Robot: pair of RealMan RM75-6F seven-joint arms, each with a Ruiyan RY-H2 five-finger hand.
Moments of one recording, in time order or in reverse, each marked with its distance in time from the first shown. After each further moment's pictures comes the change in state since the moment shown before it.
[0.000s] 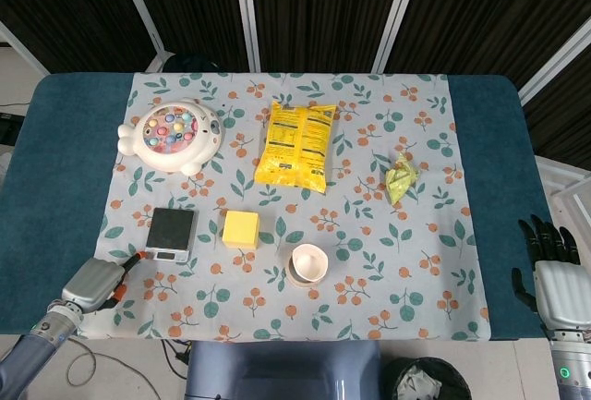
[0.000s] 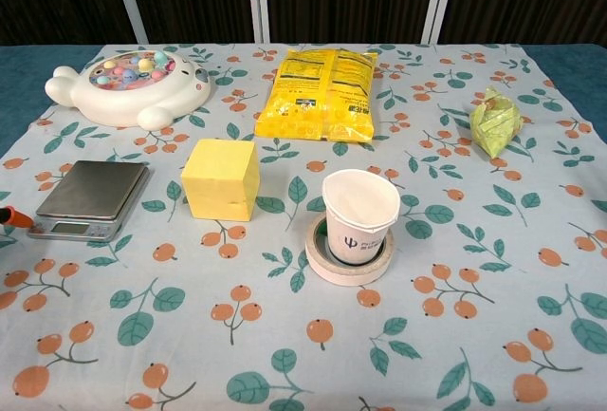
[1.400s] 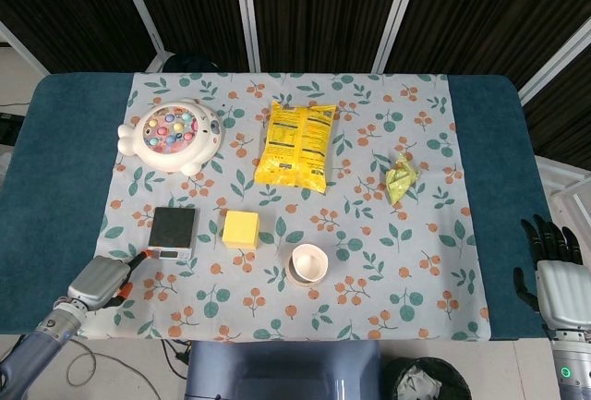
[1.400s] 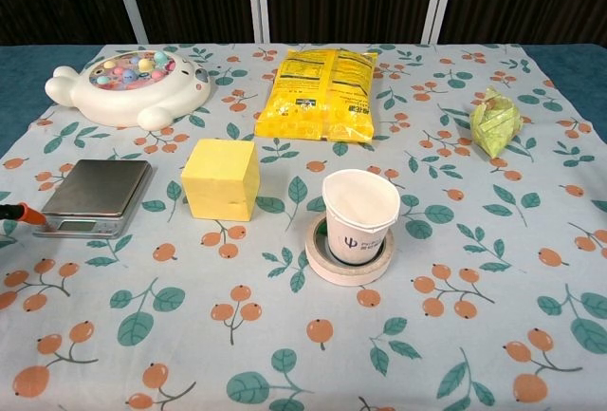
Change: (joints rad) left arm -0.022 -0.018 0.008 0.009 0.012 0.012 -0.025; right arm -0.002 0.001 0.005 -0.003 0.011 0.002 -0.004
